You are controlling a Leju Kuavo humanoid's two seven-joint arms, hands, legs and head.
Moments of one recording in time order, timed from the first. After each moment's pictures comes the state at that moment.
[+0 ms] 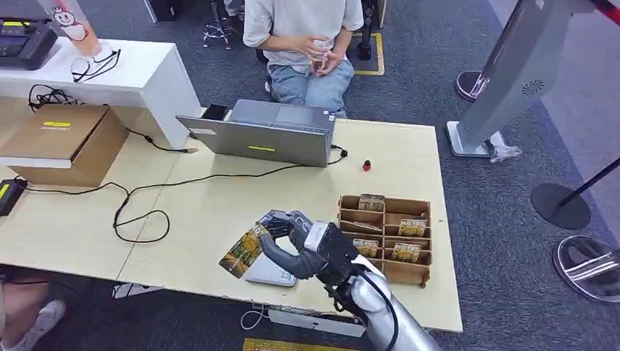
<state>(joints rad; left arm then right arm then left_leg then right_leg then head) -0.07 -0.06 1.07 -0.25 -1.33 -0.43 -0.14 -0.38 0.15 0.62 -1.16 -0.05 0.33 -0.37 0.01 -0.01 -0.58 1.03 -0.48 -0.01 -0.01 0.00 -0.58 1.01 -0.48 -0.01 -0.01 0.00</state>
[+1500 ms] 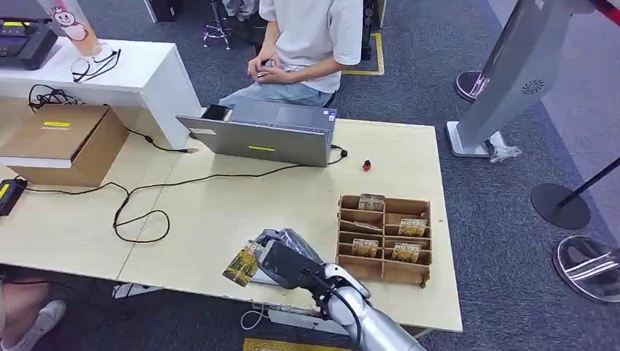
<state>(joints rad) -0.06 -0.06 1.07 -0.24 -1.30 -0.43 -0.11 -0.43 0.19 0.72 -0.94 0.18 0.05 -0.24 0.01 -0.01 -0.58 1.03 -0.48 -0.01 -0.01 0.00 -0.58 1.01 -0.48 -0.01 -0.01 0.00</state>
